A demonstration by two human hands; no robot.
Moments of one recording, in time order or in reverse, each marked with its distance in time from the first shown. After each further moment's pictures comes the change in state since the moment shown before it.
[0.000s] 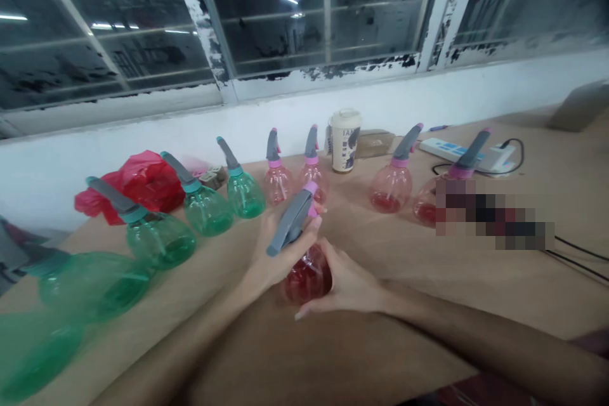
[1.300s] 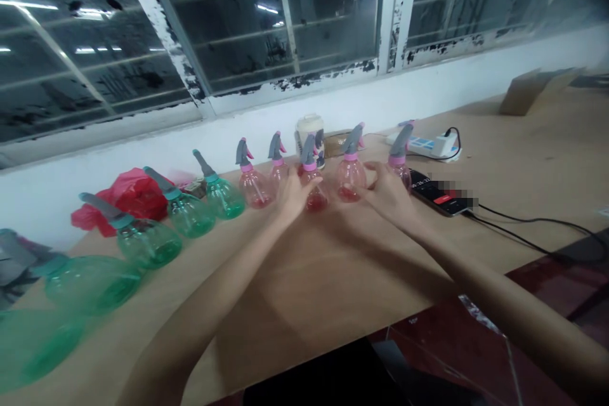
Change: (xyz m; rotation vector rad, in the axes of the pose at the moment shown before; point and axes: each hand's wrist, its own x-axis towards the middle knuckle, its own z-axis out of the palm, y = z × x) left_hand 0.089 -0.041 0.097 0.294 0.084 -0.127; right_hand -0.039 -0.006 -0.141 -0.637 0.800 0.203
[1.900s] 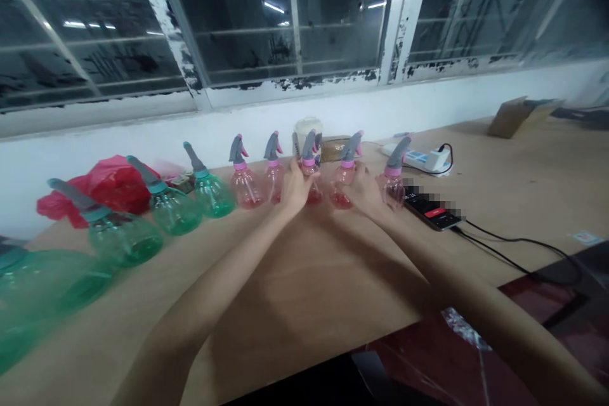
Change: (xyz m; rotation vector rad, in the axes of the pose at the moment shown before) left_hand 0.018 0.020 0.016 -0.003 0.020 -0.058; right_hand 0.042 0.009 0.043 -0.199 -0.023 0.077
